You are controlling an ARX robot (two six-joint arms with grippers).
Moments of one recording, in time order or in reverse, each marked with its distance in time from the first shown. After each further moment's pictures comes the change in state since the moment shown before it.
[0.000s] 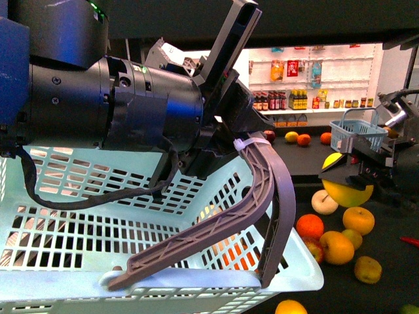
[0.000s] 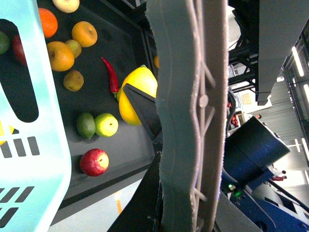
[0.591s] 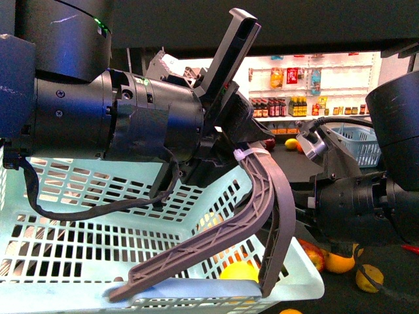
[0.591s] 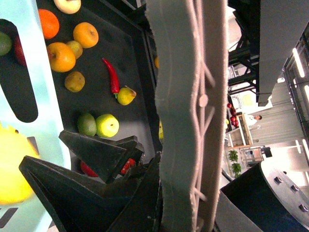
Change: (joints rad) left arm 0.000 0.000 0.000 0.000 -0.002 0.001; right arm 0.246 -0.018 -0.069 0.029 0.043 0.045
